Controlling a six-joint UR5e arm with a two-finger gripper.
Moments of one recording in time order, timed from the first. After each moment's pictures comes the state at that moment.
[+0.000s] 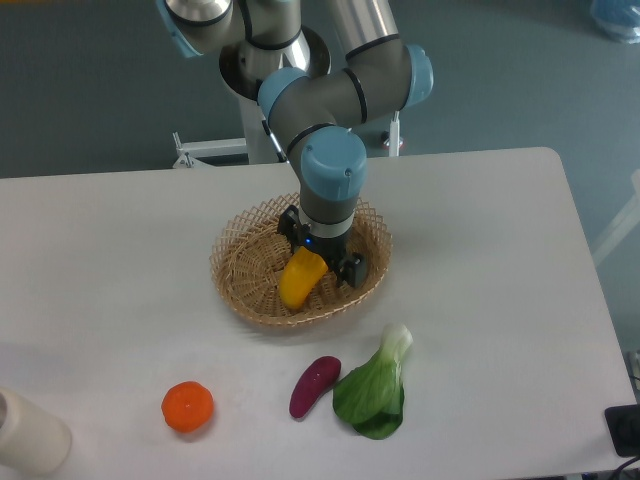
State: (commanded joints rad) arm 2.39 -1.82 -1.93 -1.04 1.52 1.11
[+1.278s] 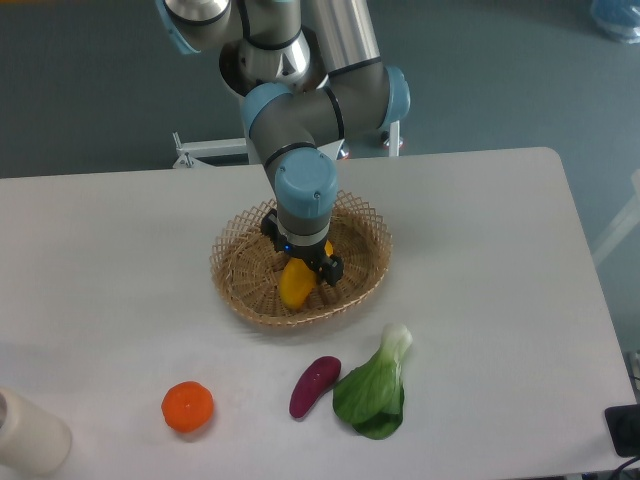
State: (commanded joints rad) arm 2.35 -1.87 -1.98 -0.96 1.57 1.03
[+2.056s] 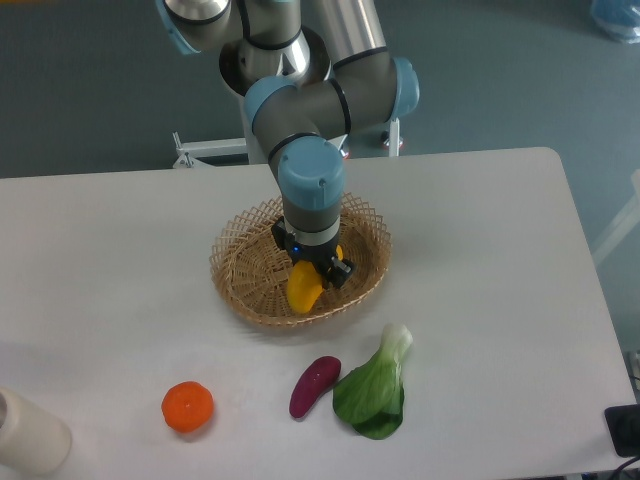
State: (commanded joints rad) arm 2.37 -1.84 -1.84 -0.99 1.58 1.04
